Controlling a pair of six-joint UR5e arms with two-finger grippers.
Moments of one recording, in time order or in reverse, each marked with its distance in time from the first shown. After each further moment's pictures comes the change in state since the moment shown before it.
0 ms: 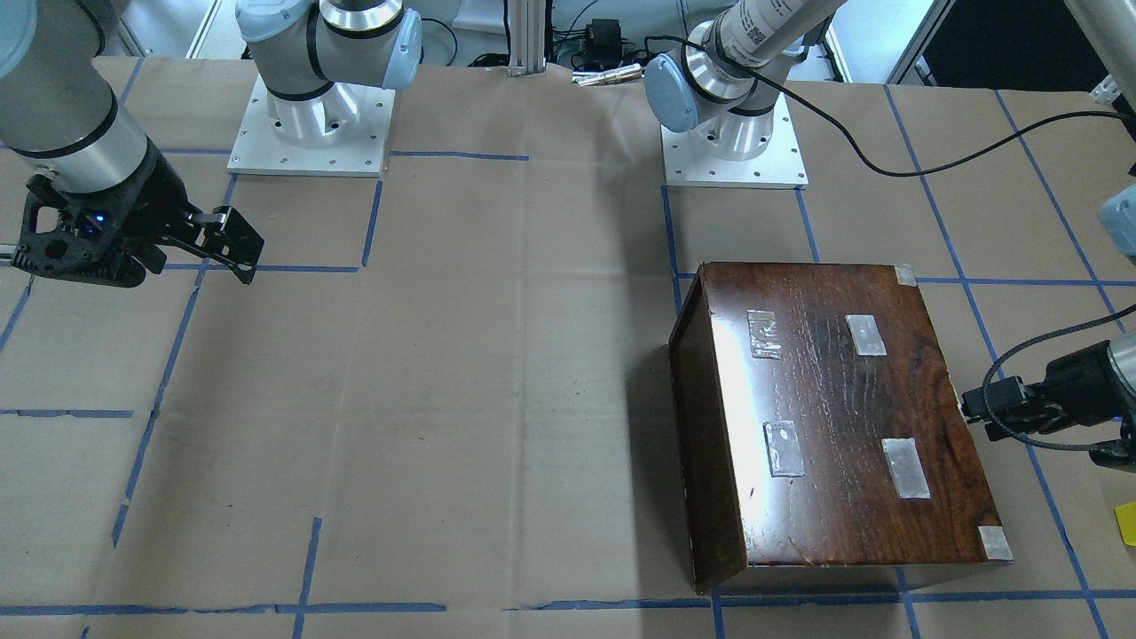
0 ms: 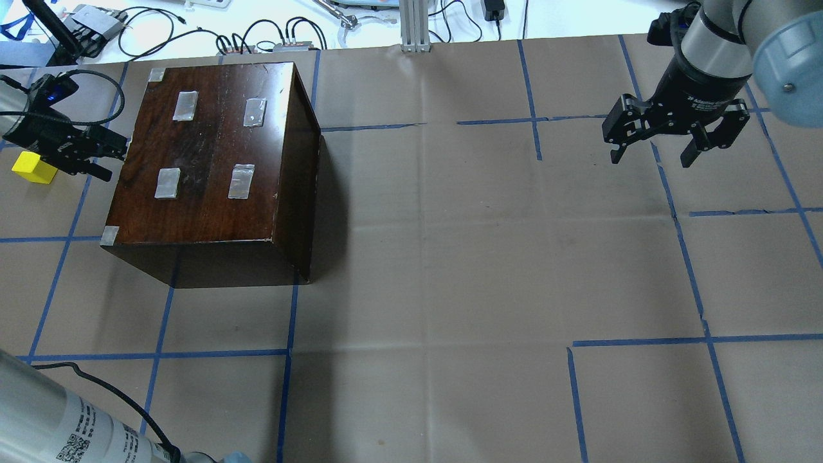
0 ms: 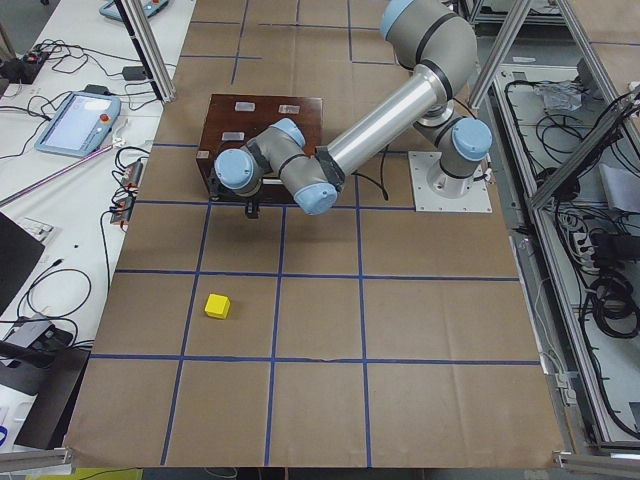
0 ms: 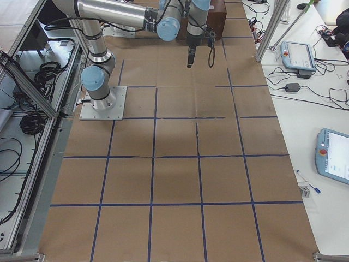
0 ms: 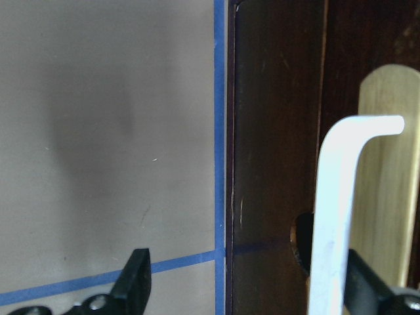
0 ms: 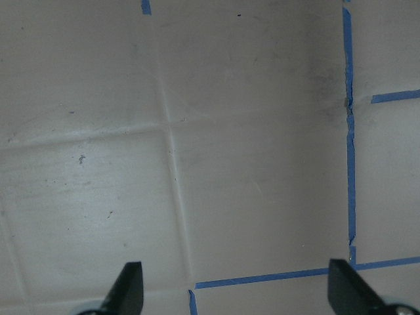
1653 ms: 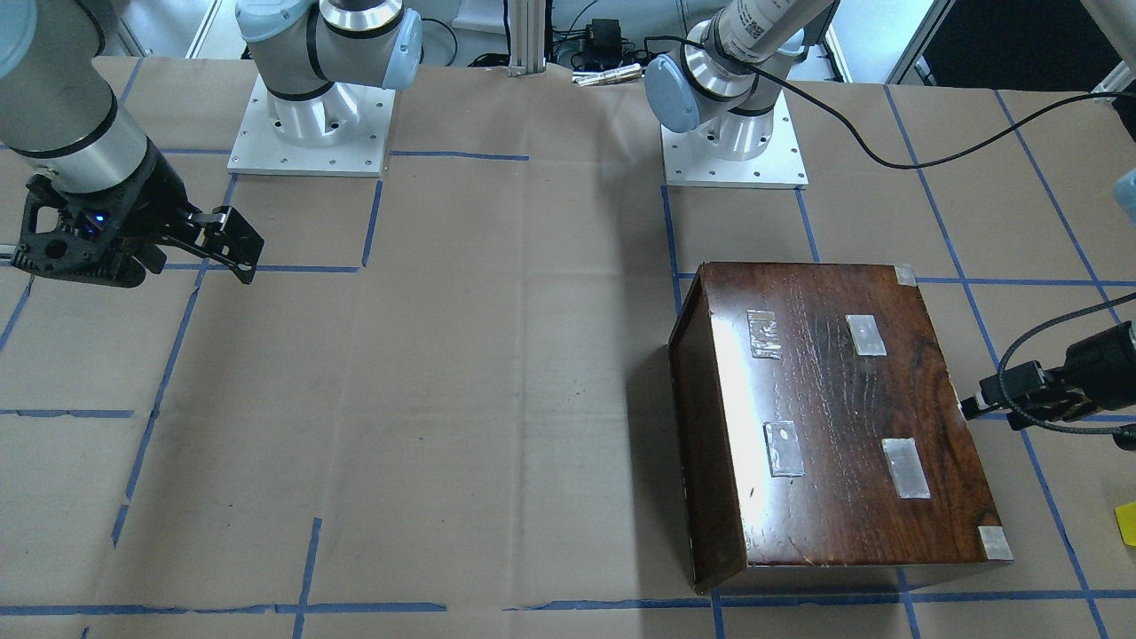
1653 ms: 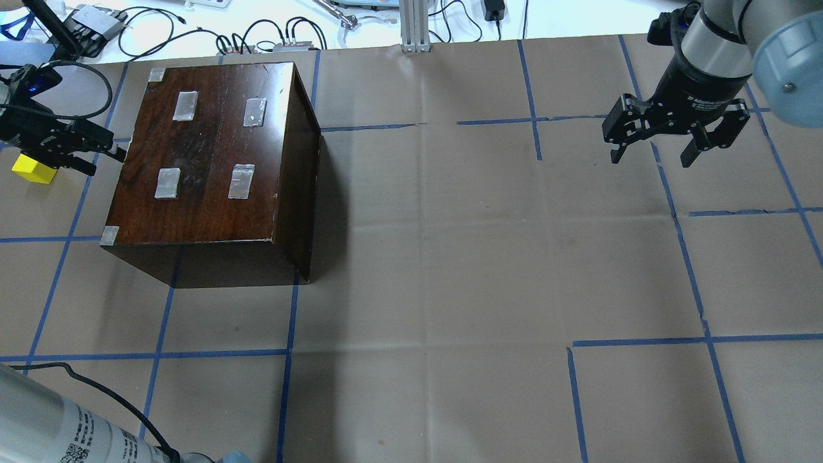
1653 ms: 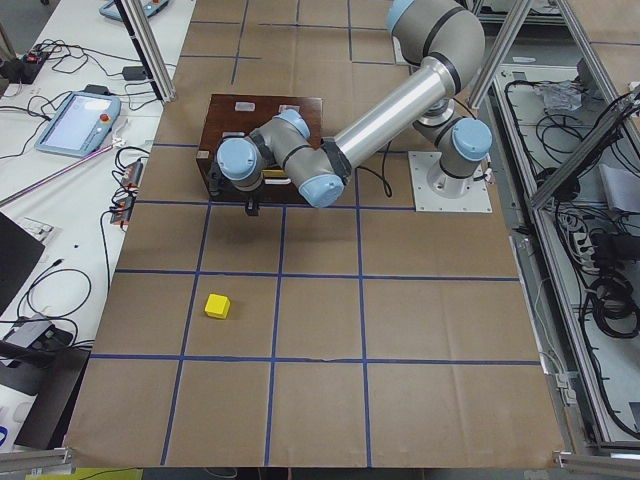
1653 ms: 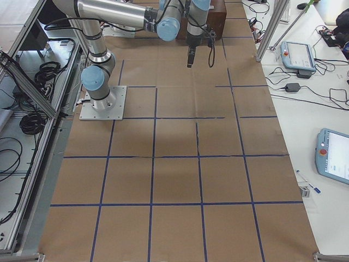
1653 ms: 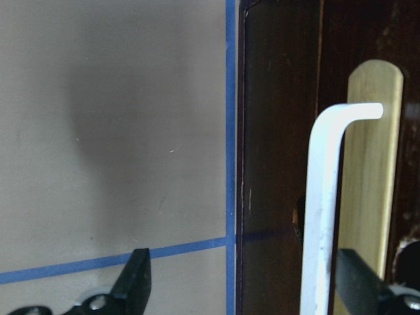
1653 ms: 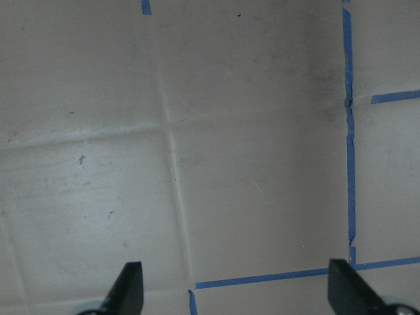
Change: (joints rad) left arm 0.008 0.042 0.000 -0.001 0.013 -0.002; right arm 0.000 0.000 0.000 0.000 0.000 0.000
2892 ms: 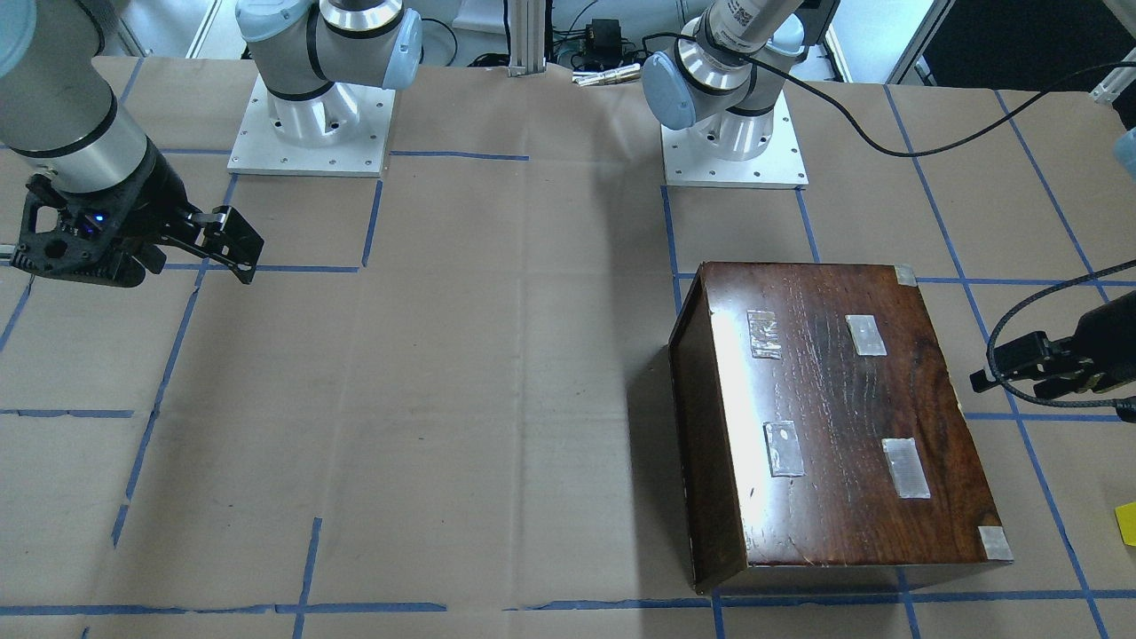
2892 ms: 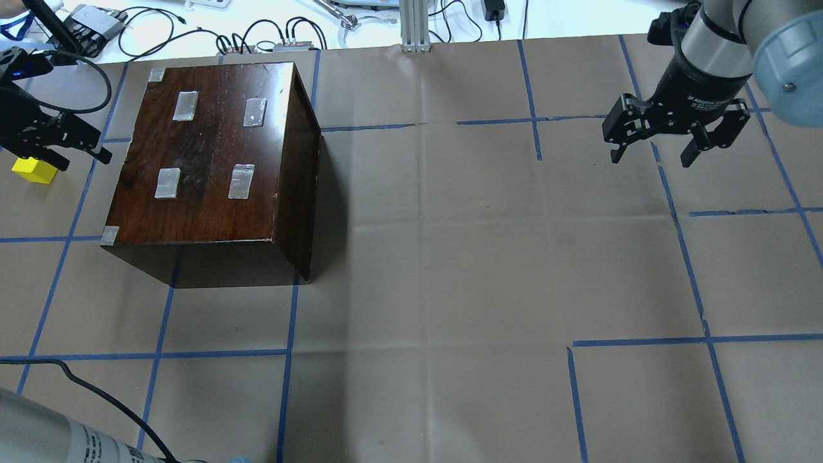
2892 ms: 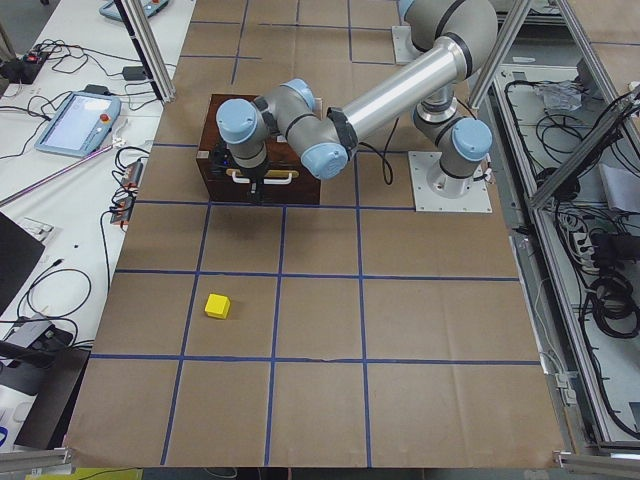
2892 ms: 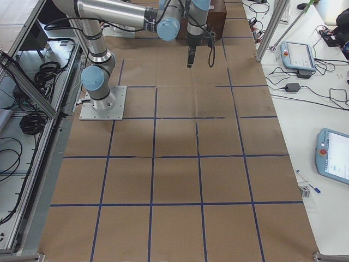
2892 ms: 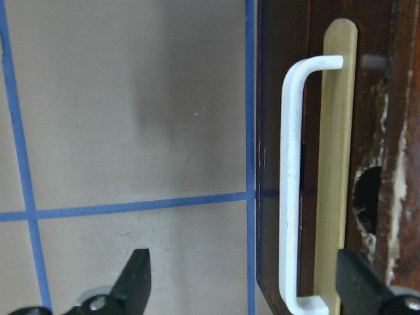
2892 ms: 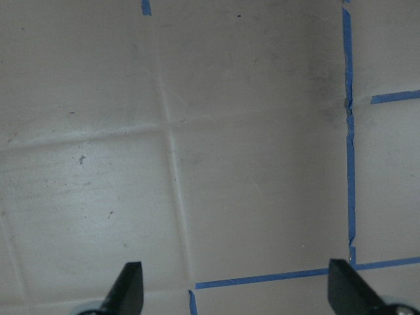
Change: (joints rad) left arm -0.035 0.067 0.009 -0.018 0.160 -0.012; right arm 0.000 0.000 -0.001 0.000 0.000 0.000
